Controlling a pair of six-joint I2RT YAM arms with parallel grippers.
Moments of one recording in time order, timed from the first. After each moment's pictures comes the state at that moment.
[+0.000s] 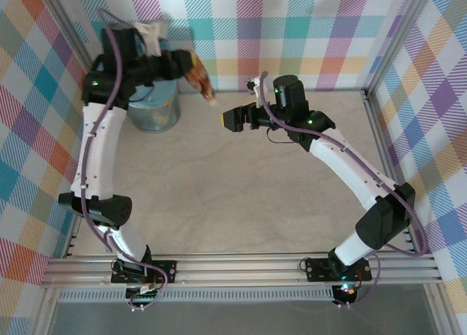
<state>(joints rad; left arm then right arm) -0.16 1.74 2.34 -0.93 0.42 -0.33 0.58 1.56 1.56 -0.40 -0.47 0.29</state>
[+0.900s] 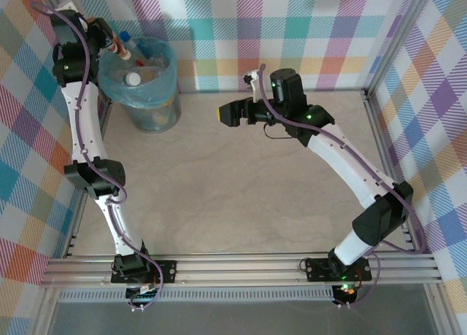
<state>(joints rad) 0.21 2.14 2.65 -0.68 0.03 -0.36 0.61 1.60 1.68 -0.46 -0.49 0.33</state>
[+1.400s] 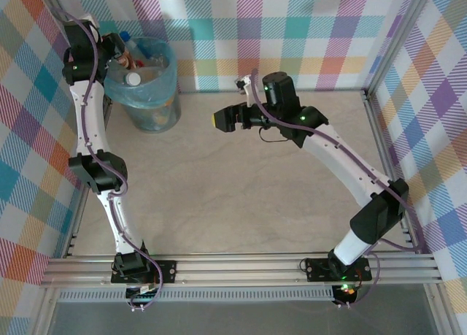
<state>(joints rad) 0.21 2.22 2.65 -0.76 0.12 -0.29 0.64 1.63 1.68 -0.49 -0.49 0.33</state>
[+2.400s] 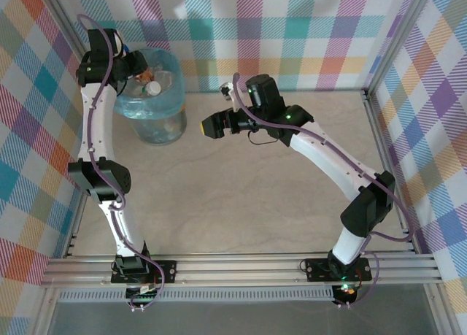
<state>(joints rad) 0.07 2.05 2.43 -0.95 0.09 -0.31 0.71 1.71 1.76 -0.55 -0.49 0.30</state>
